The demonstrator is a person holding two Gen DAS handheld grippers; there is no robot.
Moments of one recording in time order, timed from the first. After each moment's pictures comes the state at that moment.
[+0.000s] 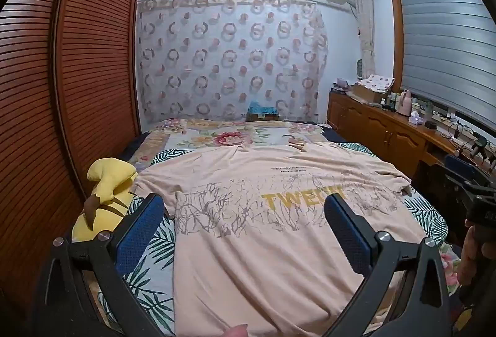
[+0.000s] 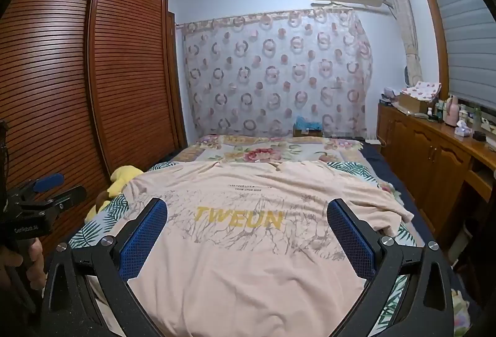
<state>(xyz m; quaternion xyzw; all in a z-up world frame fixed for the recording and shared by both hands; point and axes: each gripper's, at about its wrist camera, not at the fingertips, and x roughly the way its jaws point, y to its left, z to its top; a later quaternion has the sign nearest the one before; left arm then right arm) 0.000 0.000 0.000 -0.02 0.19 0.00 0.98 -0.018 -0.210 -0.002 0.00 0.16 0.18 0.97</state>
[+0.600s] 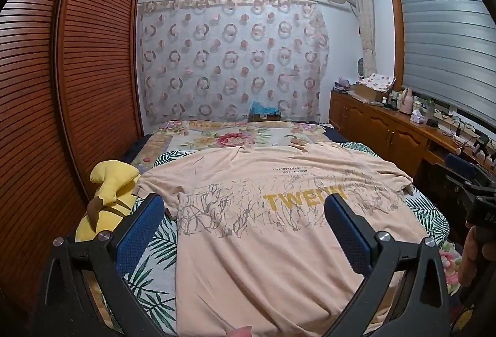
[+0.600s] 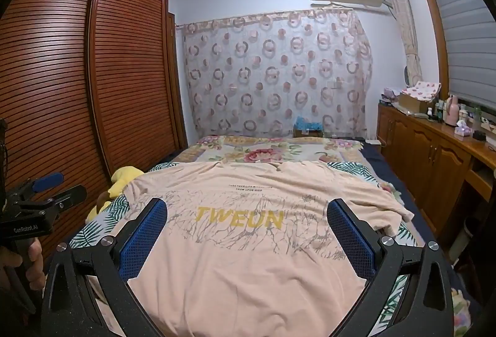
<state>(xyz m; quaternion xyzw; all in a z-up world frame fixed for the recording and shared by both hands) 0.000 0.000 0.000 -0.02 0.20 0.00 0.98 -0.018 -0.210 -0.002 0.00 0.15 0.18 0.97</state>
